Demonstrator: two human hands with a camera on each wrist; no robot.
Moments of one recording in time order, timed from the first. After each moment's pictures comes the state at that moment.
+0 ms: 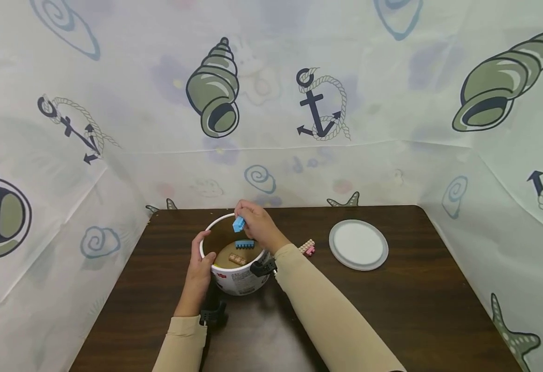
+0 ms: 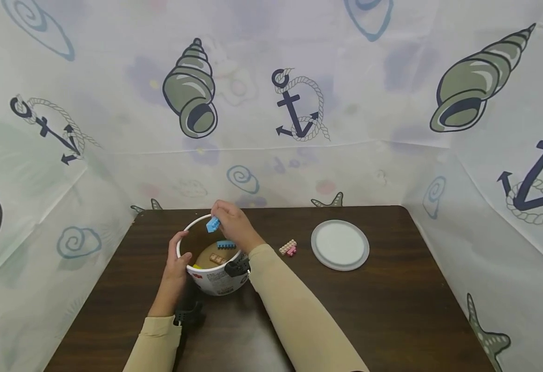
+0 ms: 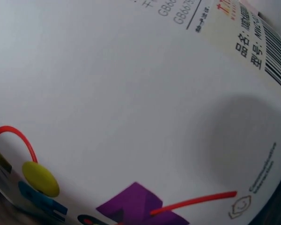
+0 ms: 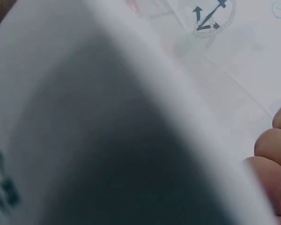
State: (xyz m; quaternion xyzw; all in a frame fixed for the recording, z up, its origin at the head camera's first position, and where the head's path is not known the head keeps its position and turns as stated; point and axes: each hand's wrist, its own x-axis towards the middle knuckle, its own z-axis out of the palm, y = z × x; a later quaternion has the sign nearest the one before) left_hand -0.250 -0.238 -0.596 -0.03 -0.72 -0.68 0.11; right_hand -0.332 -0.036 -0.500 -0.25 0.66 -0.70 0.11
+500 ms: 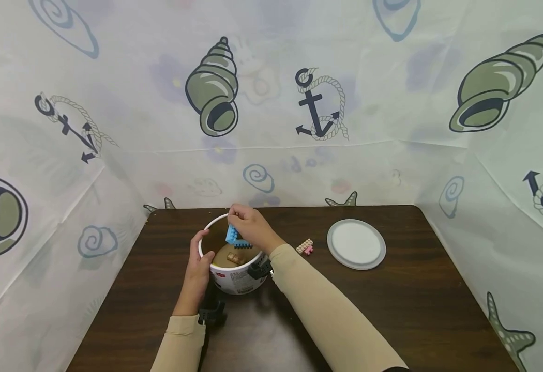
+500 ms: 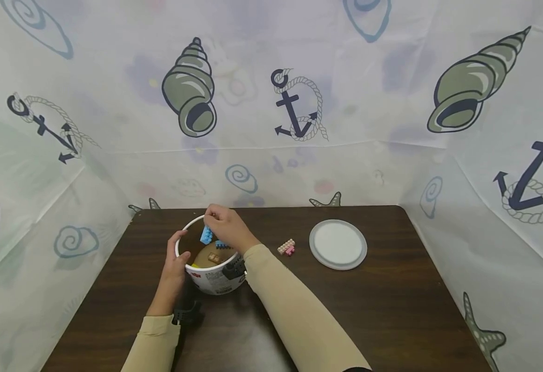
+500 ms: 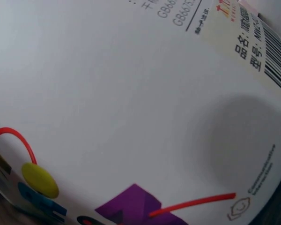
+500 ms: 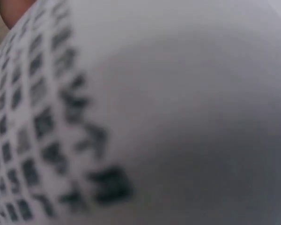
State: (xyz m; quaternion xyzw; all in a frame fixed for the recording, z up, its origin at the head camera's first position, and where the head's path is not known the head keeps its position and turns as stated) left_hand -0.251 -0.240 -0.595 -0.02 -0.74 -0.67 0.10; right_hand -0.327 -0.042 -0.502 -0.27 0.77 -0.57 0.03
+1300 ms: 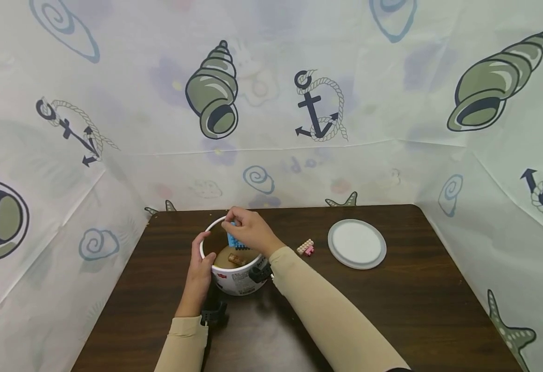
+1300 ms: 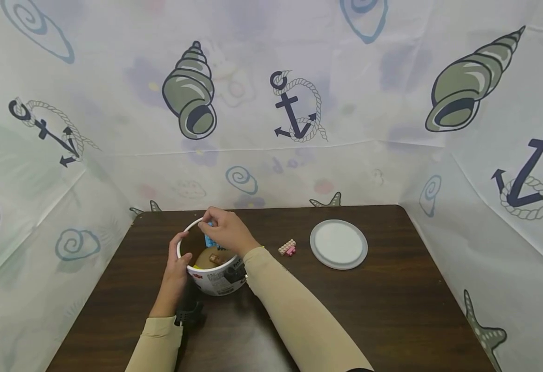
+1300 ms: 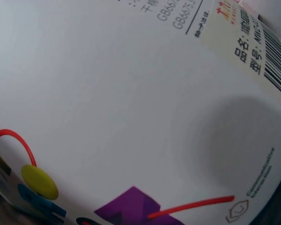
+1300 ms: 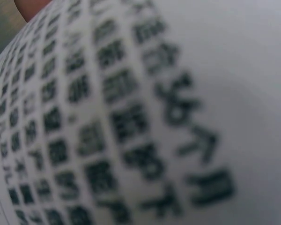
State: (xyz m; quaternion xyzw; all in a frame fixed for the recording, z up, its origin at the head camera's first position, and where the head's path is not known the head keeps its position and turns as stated) left_hand -0.250 -0.240 -0.594 -0.01 -0.73 -0.68 0.09; right_hand -0.324 -0.044 -0.505 -0.31 0.80 -0.51 -0.03
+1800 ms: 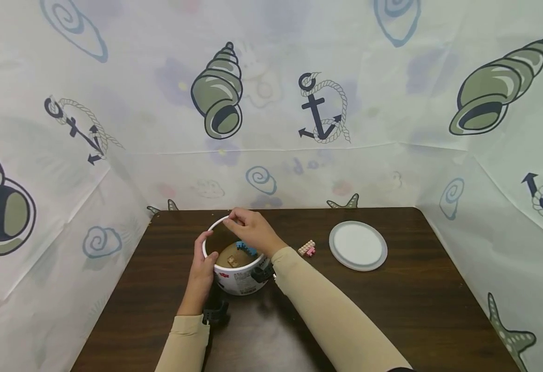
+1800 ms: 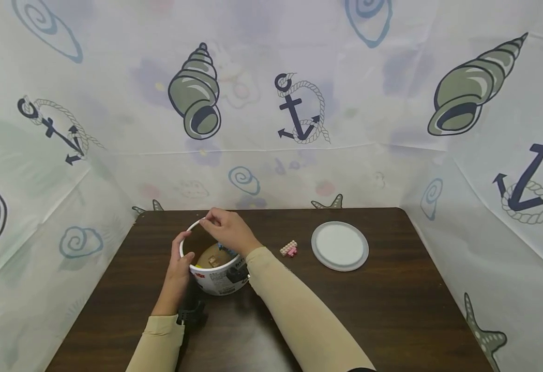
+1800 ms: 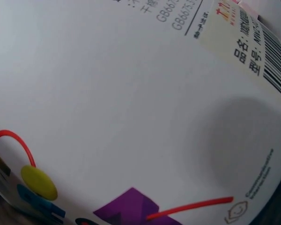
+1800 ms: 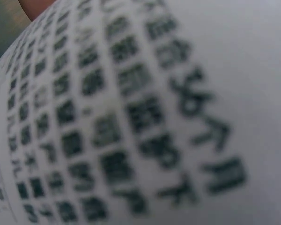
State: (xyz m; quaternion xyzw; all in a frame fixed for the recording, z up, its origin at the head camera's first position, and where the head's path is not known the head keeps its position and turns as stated) left_hand -0.251 -0.239 -0.595 -0.03 -0.73 -0.68 0.11; right_hand -0.322 -0.047 -0.505 -0.31 0.80 -0.52 -0.03
